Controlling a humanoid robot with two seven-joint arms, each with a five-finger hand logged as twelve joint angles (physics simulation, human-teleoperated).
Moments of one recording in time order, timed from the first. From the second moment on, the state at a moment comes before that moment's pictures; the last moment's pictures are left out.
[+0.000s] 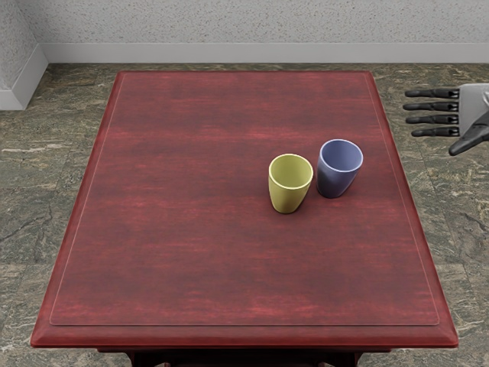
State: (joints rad) left arm 0.03 0.00 -0.03 -0.35 0.25 0.26 0.24; right arm 1.09 -1.08 0.36 1.16 0.26 0.61 -0.57
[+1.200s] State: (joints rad) left arm 0.03 0.00 -0.03 -0.35 0.25 0.26 0.24; right arm 1.19 -0.60 0.26 1.74 -0.93 -0.11 -0.61
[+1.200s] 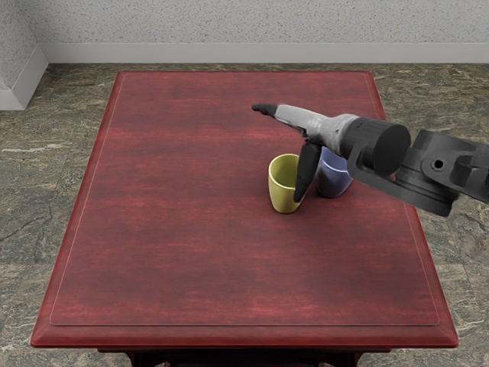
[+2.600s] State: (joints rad) left arm 0.03 0.00 -0.03 -0.35 0.25 0.26 0.24; right arm 1.04 -0.53 0.24 1.64 -1.04 -0.24 -0.61
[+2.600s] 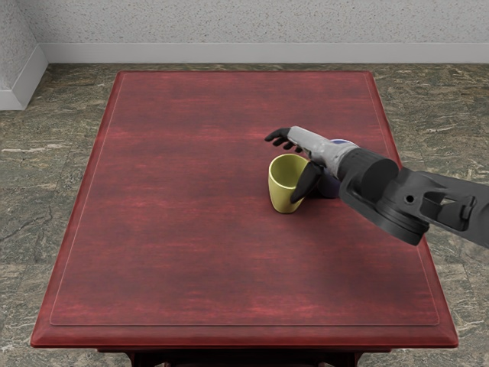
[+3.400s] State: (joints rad) left arm 0.03 0.00 -0.03 -0.35 0.25 0.26 0.24; right arm 1.04 -0.52 0.24 1.64 -1.02 -0.23 -0.61
